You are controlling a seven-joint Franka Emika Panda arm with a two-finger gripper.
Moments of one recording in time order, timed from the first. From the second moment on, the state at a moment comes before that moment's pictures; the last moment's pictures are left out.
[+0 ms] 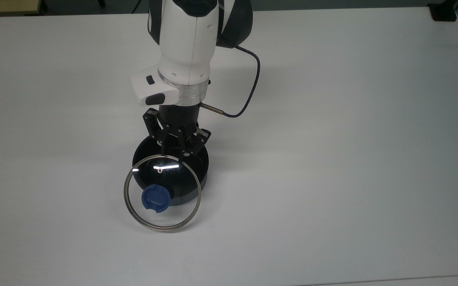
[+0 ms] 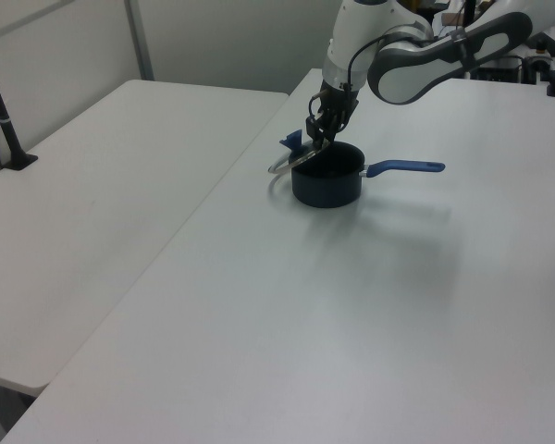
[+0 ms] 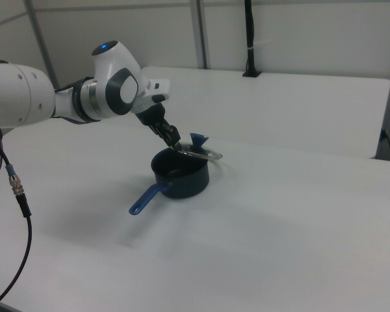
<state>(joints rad) 0.05 0.43 0.00 -1.58 -0.28 2.33 0.58</state>
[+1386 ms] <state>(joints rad) 0.05 0.54 -0.01 -1.47 -0.39 2.50 0.58</state>
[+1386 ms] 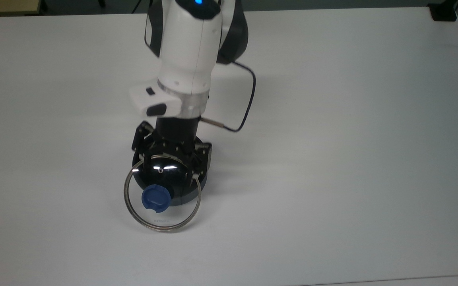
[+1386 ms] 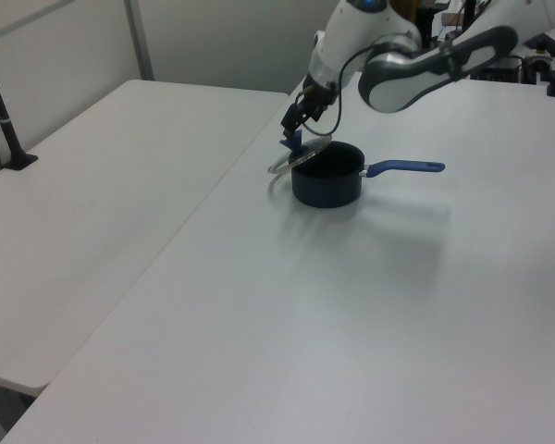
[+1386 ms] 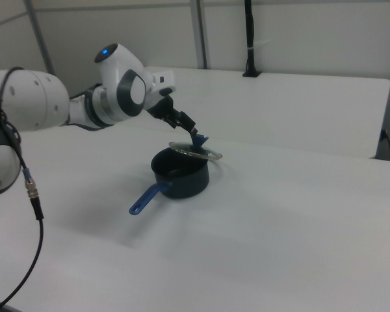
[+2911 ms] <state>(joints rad) 0.02 0.57 -0.03 -1.37 -0.48 2.57 0.57</state>
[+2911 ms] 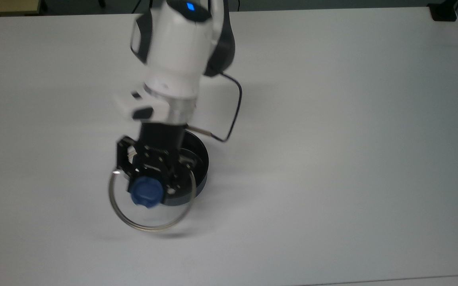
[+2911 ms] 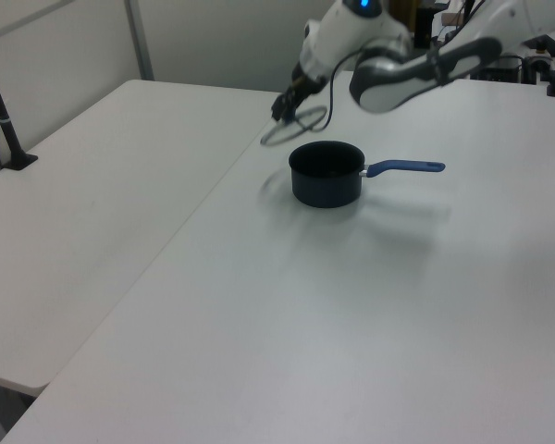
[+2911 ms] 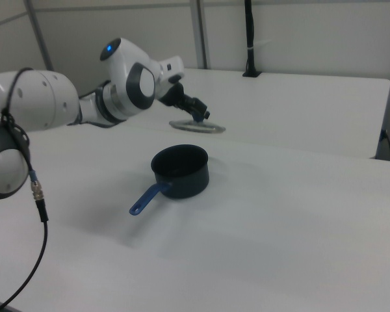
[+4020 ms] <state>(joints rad) -0.53 -0.10 0.09 -2.20 0.06 2.41 -0.58</state>
